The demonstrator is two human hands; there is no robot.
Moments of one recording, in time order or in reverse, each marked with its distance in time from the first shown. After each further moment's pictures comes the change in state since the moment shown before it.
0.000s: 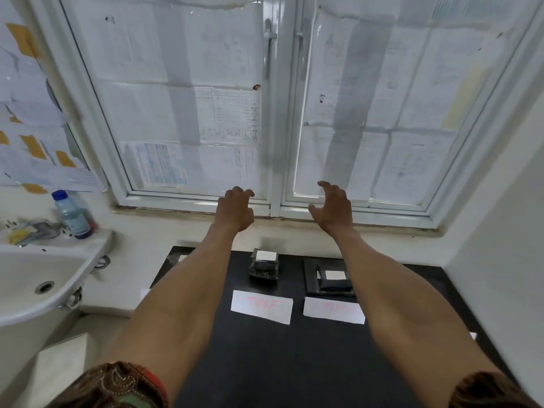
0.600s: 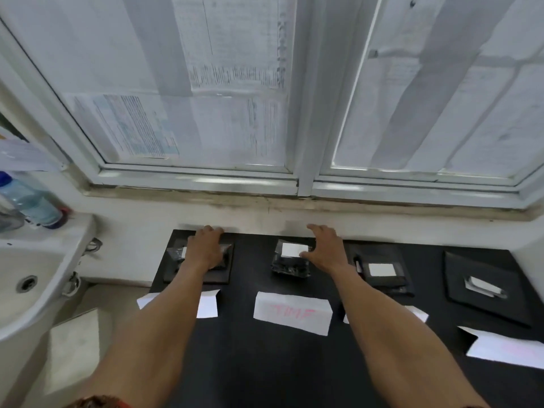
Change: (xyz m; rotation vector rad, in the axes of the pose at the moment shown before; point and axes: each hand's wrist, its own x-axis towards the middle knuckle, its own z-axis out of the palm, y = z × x) left_hand 0.072 -0.194 0.188 0.059 -0.436 -0.172; right_hand 0.027 0.045 0.245 -0.123 -0.538 0.125
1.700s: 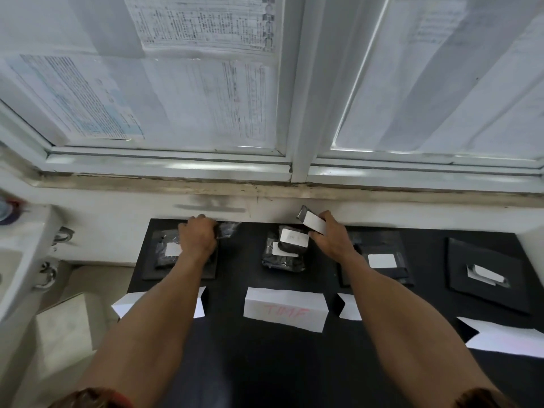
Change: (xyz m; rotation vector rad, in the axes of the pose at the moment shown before) left_hand 0.070 0.015 0.035 0.078 0.038 -0.057; right_hand 0.054 0.050 0.018 0.392 -0.055 0.184
